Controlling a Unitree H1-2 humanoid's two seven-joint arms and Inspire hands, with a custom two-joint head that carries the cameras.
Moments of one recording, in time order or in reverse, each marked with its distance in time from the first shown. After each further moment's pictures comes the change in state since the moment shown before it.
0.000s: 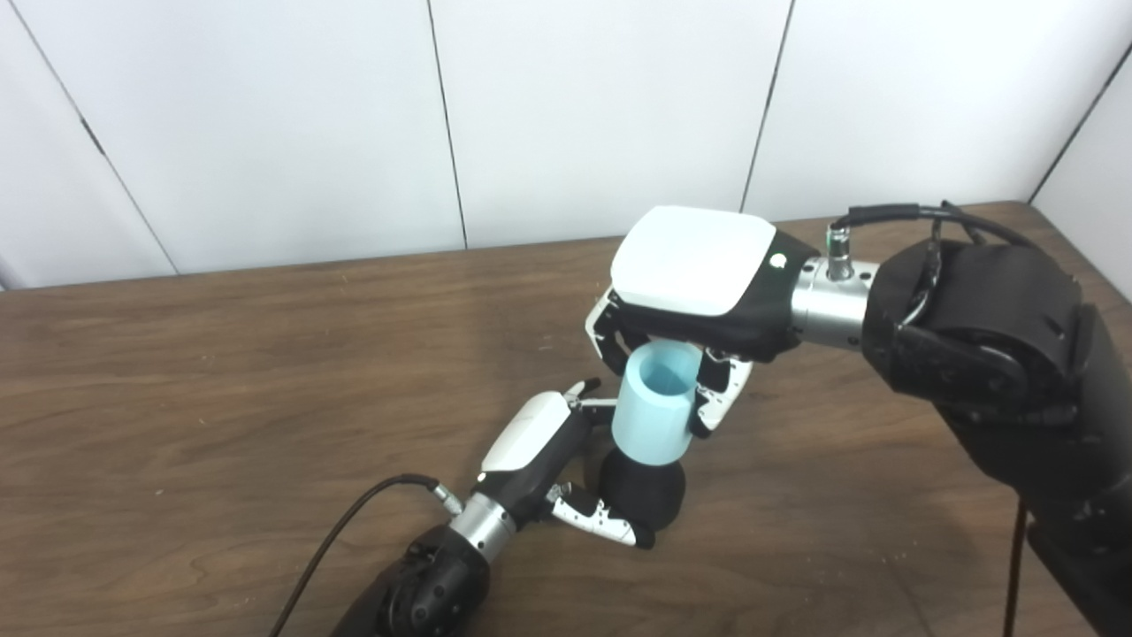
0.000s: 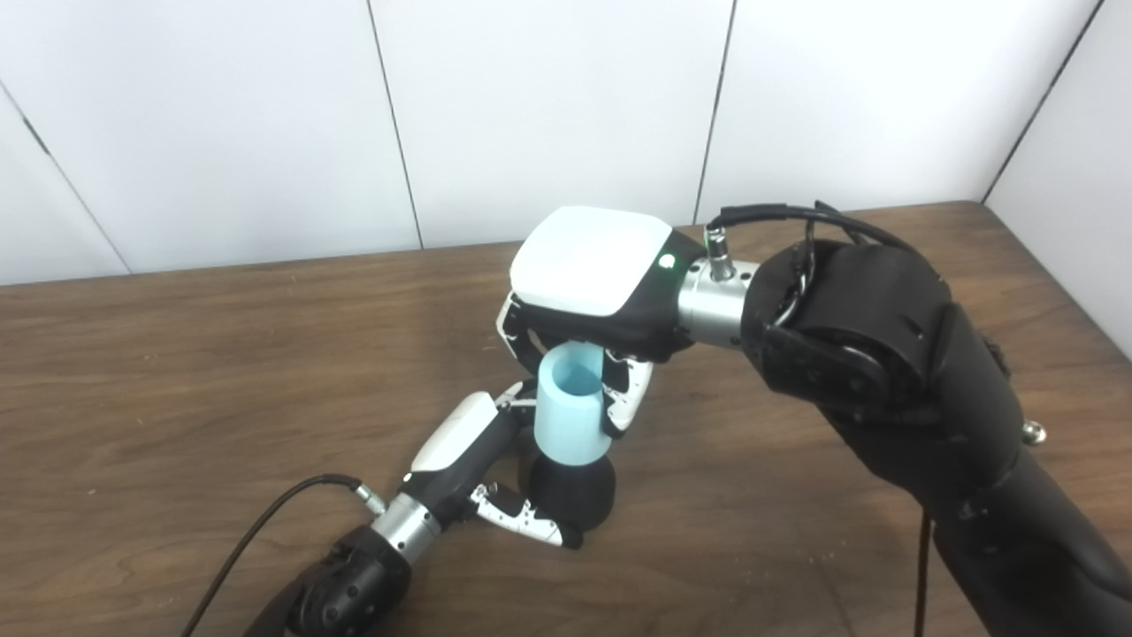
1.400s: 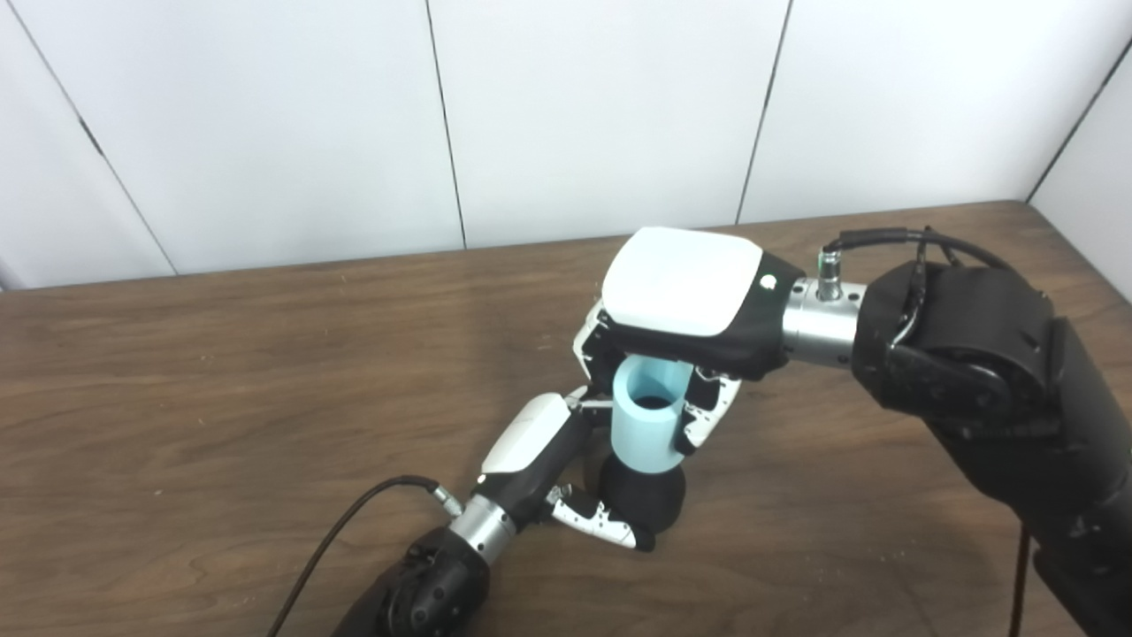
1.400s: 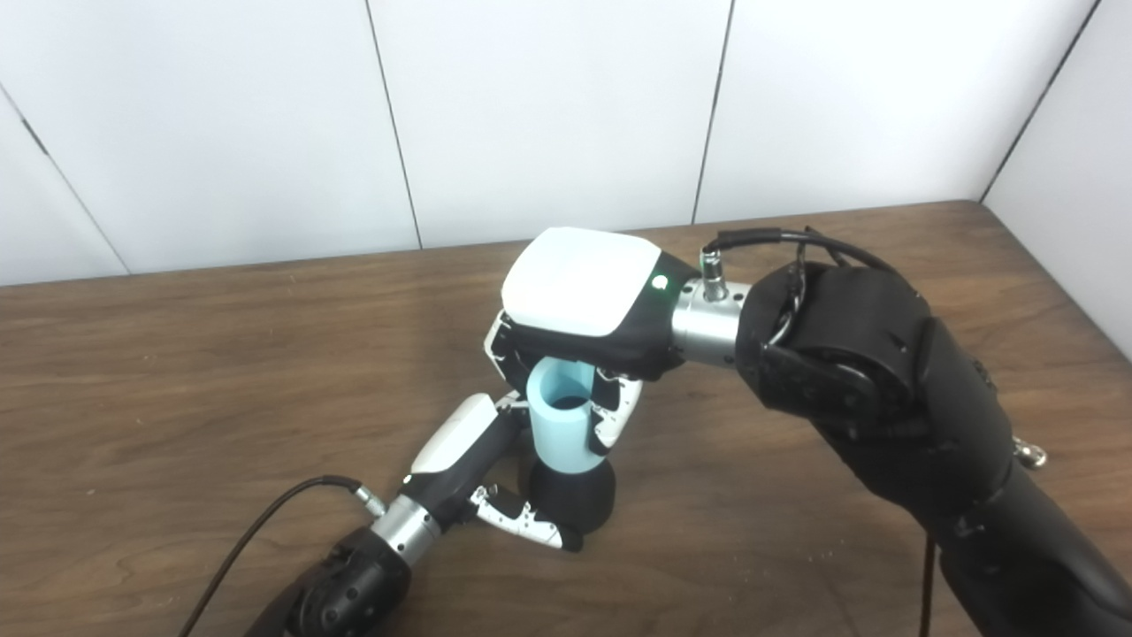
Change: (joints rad) left arm 0.007 0.000 0.001 -0.009 0.000 0.004 -0.004; right arm 0.048 0.000 0.021 0.055 0.046 -0.090 -0.112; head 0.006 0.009
